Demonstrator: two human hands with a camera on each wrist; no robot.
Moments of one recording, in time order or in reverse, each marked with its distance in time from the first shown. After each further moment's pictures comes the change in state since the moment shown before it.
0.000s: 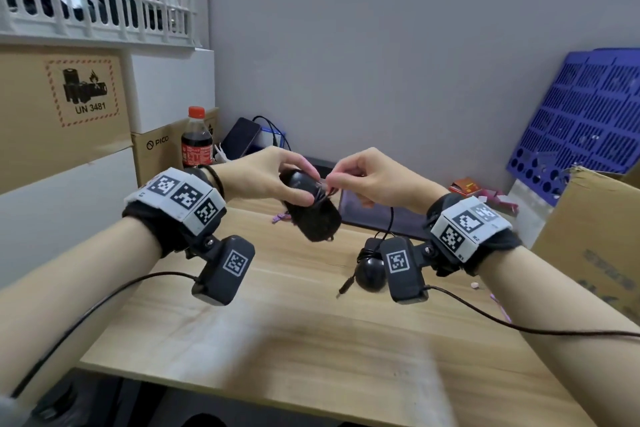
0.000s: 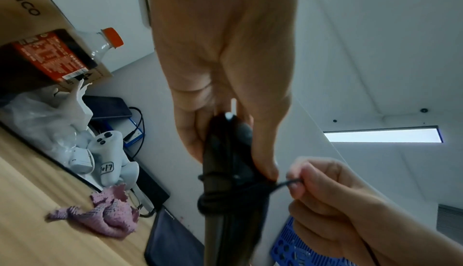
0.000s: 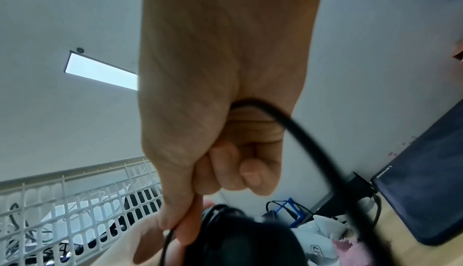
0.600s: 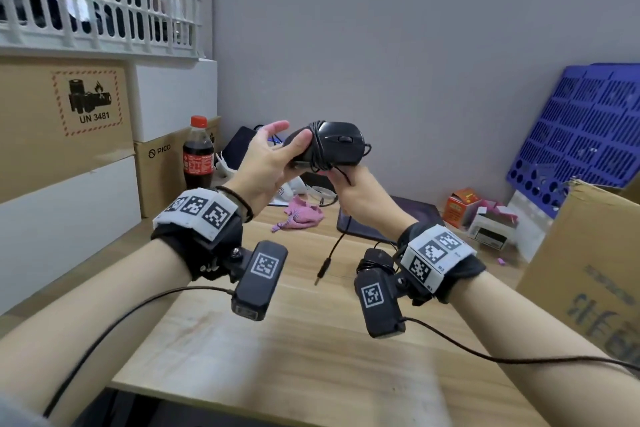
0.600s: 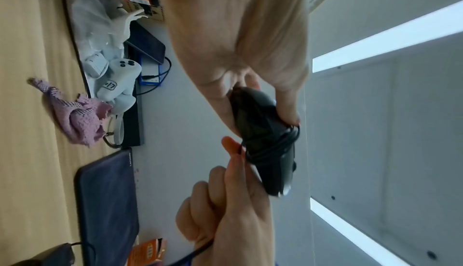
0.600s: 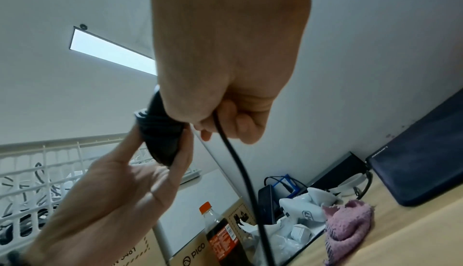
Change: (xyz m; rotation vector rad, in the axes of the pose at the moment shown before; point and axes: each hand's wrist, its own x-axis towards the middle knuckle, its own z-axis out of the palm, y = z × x) left_hand 0.012 0.023 0.018 -0.911 0.599 0.035; right_hand 0.027 0.020 0.035 -0.072 0.340 0.033
